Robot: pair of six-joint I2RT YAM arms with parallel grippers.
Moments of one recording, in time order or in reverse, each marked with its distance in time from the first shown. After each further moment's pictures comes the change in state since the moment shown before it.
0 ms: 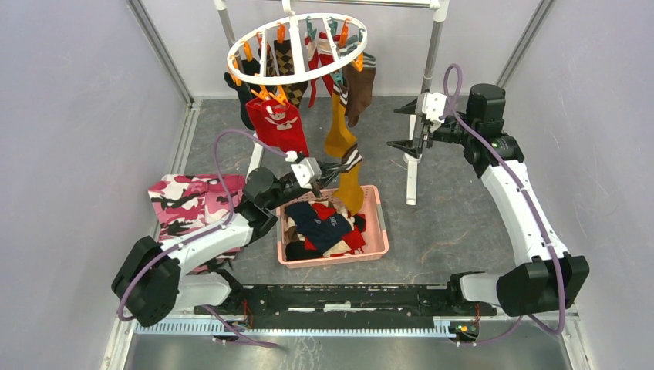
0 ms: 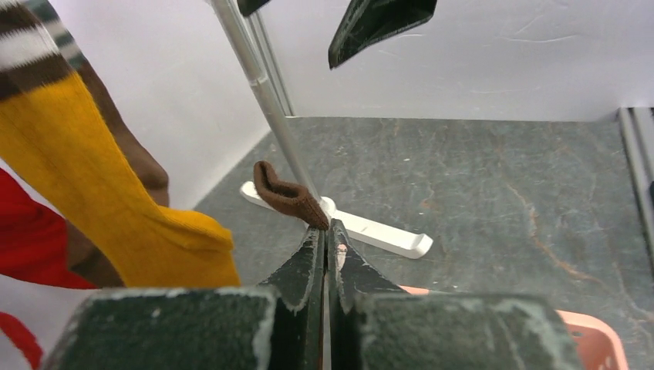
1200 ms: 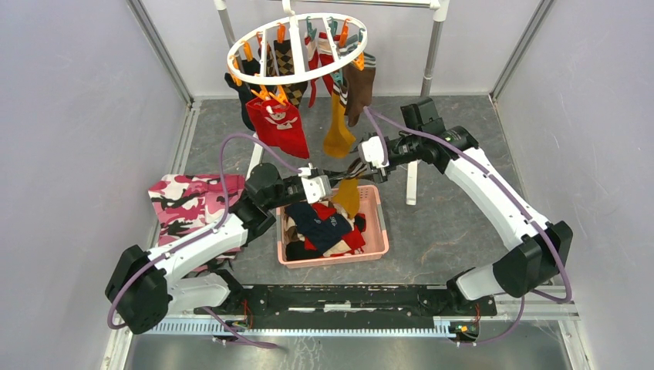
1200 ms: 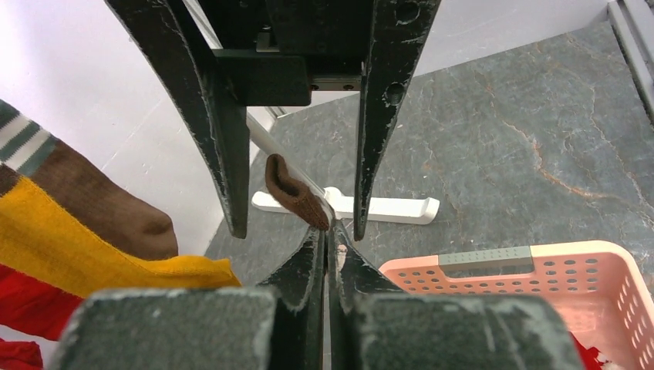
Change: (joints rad) left arm -0.043 -0.076 0.074 -0.269 0.103 0.347; right arm 0.346 0.153 0.126 -0.431 0.121 -0.549
